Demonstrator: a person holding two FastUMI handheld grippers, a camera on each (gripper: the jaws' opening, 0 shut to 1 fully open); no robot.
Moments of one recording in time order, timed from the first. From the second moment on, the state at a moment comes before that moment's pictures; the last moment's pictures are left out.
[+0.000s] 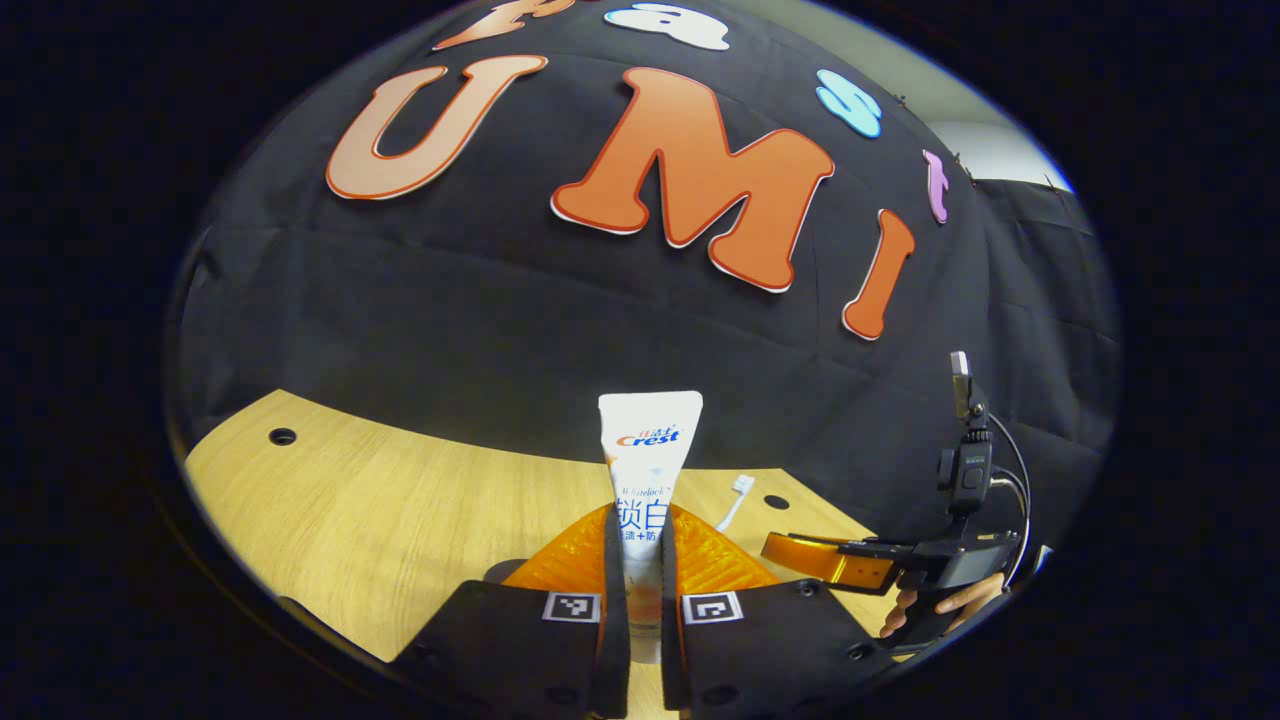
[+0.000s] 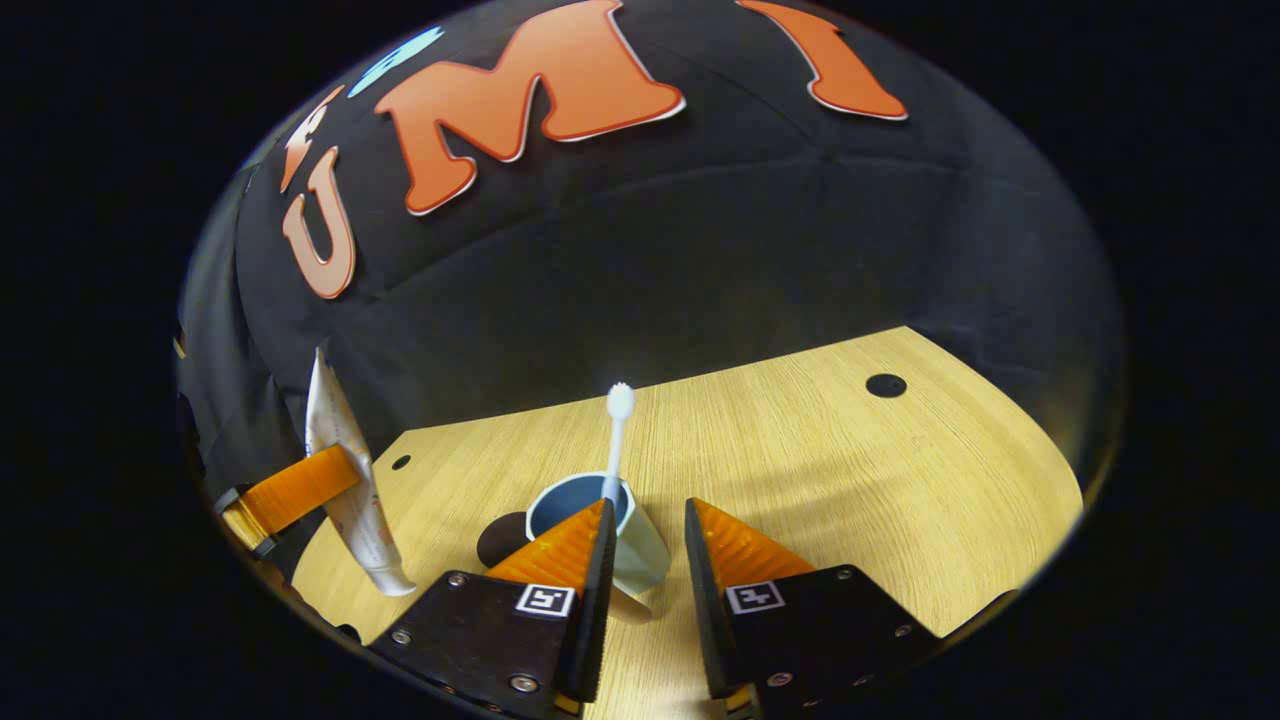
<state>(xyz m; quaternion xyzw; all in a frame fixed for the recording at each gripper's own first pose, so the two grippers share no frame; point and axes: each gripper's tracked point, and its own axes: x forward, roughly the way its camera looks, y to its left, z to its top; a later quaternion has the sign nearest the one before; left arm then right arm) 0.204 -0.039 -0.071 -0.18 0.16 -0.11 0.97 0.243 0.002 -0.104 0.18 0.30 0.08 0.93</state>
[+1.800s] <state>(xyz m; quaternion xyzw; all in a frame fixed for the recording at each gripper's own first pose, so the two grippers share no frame) 0.265 -0.122 -0.139 -0.10 0.10 -0.15 0.98 0.204 -0.042 -0.083 0.10 0.22 0.11 0.96</state>
